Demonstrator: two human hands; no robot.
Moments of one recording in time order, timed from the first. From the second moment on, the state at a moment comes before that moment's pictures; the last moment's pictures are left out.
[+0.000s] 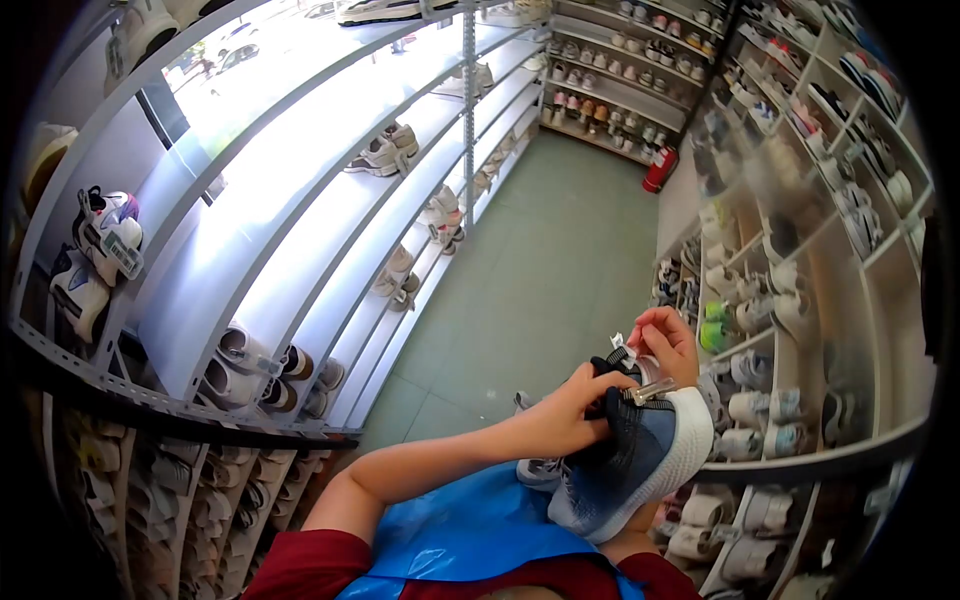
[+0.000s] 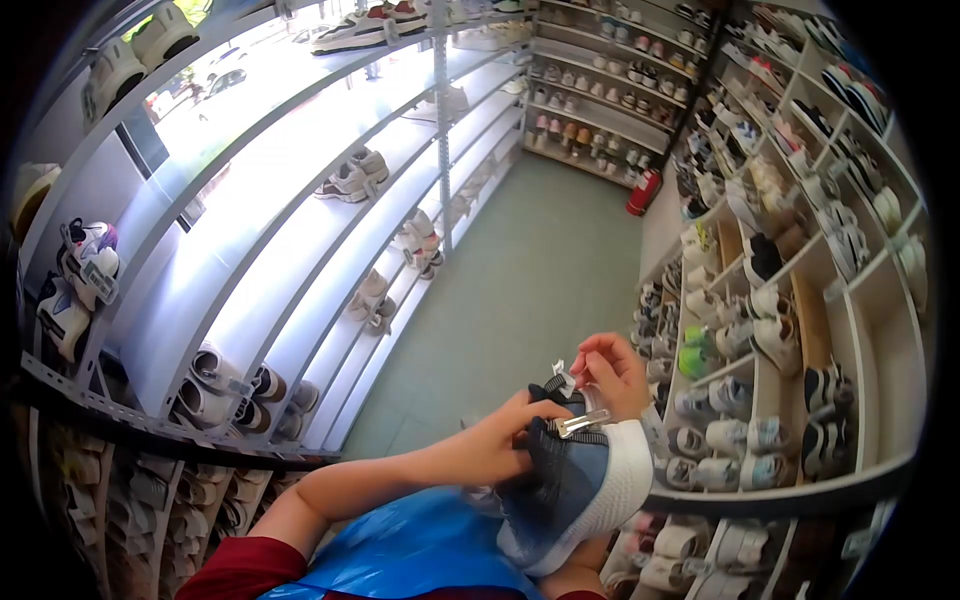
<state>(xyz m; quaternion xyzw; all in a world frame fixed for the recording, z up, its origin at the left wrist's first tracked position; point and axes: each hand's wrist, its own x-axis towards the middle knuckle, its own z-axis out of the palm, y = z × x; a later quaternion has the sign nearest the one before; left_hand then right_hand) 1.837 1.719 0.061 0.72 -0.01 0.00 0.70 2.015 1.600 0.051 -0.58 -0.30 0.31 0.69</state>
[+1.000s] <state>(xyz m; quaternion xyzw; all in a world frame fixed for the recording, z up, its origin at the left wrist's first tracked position) 2.288 2.121 0.034 0.94 -0.05 -0.03 0.34 2.425 1.939 -0.085 -0.27 -0.08 0.74 0.62</state>
